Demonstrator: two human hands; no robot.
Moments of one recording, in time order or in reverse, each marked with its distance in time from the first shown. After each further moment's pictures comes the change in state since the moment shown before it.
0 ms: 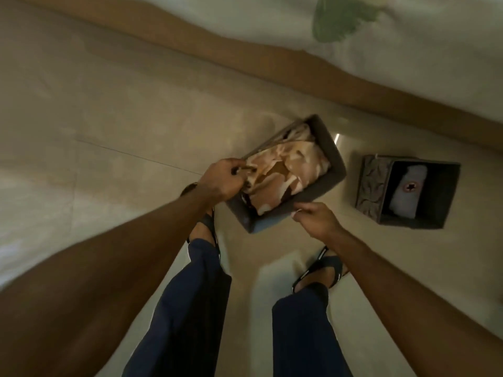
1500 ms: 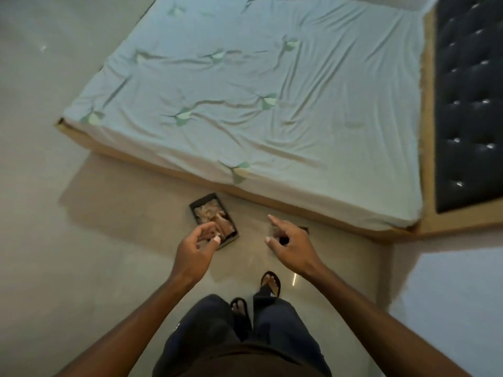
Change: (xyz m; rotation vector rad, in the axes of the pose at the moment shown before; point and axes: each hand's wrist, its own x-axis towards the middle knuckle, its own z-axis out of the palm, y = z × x) left_hand -0.598 0.229 -0.003 -0.525 0.491 0.337; right_hand -0.590 0.012 -0.232 -0.047 0.298 -0.869
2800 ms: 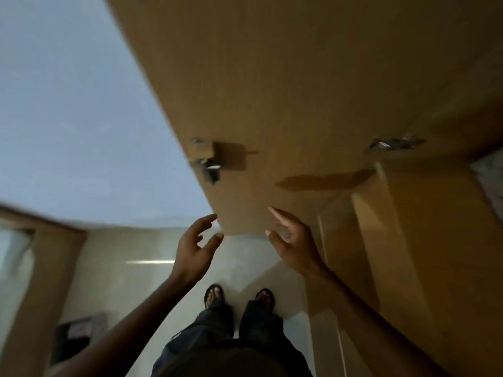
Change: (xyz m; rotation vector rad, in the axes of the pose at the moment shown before) left_hand -0.587 -0.097 0.379 0.631 -1.623 0.789; right_hand -0.808 0.168 0.165 0.608 1.700 0.828
